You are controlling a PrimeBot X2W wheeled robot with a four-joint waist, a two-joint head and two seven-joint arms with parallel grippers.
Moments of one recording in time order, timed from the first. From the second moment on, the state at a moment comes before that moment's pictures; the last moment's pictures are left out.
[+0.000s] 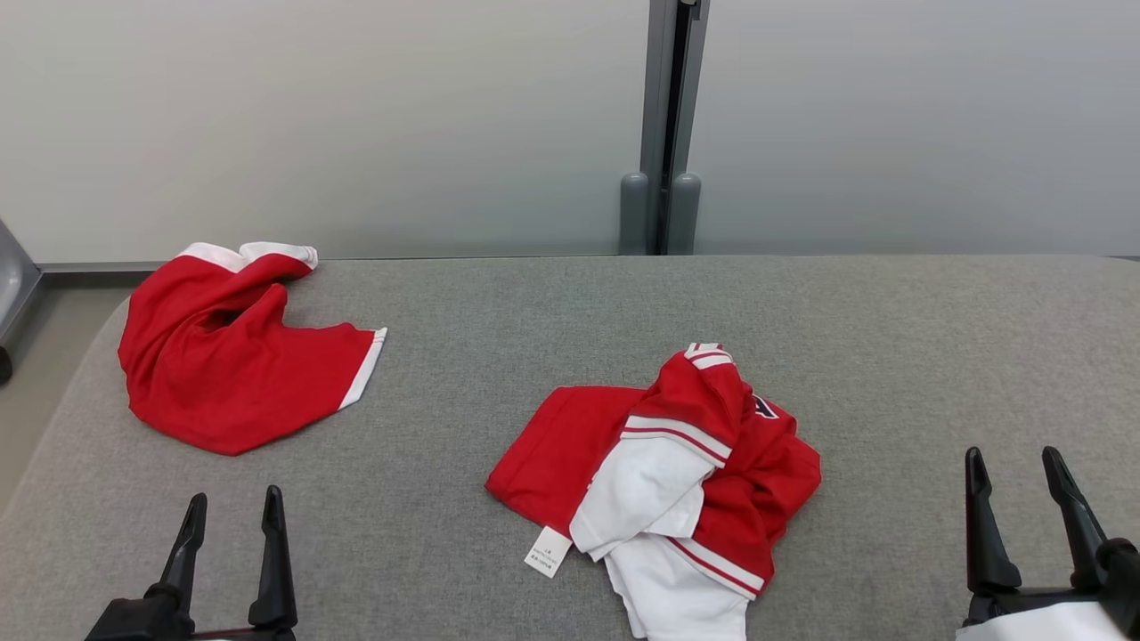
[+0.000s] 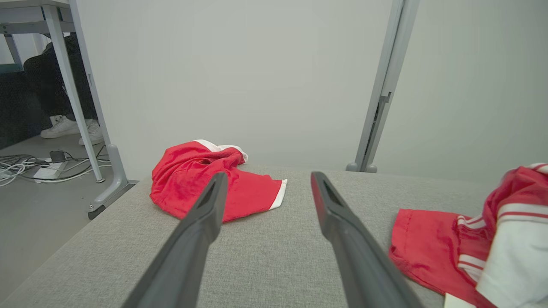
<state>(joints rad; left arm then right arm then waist) 0.13 0.07 0.06 0.12 -0.20 -0.04 -0.26 0.08 -0.05 -0.10 0.08 0.12 0.13 -0.26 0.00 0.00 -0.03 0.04</state>
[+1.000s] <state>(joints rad) -0.14 0.05 -0.46 0.37 -0.23 -0.13 -0.14 0.01 -0.05 0.02 0.05 0.12 0.13 -0.26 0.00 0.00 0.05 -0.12</state>
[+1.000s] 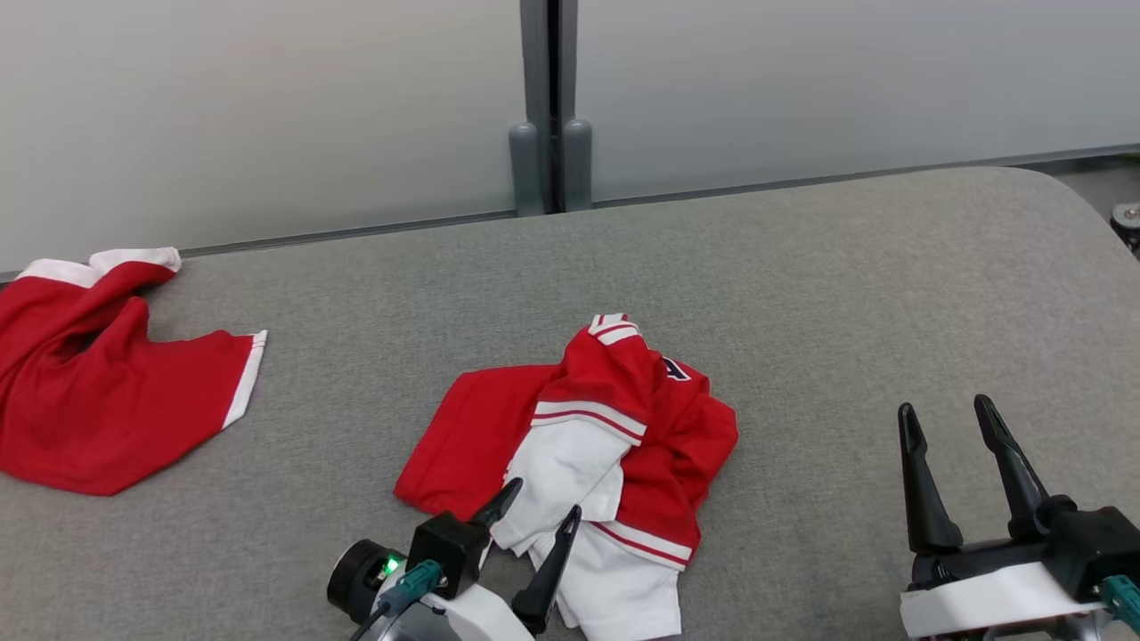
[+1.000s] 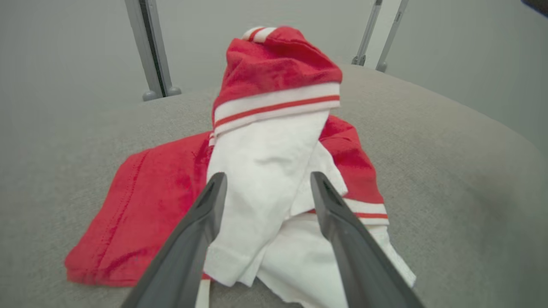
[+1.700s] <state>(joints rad) -0.26 0.05 -0.51 0.63 -0.36 -0.11 -0.23 0.00 -0.05 0.00 0.05 0.14 0.13 -0.26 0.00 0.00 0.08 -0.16</state>
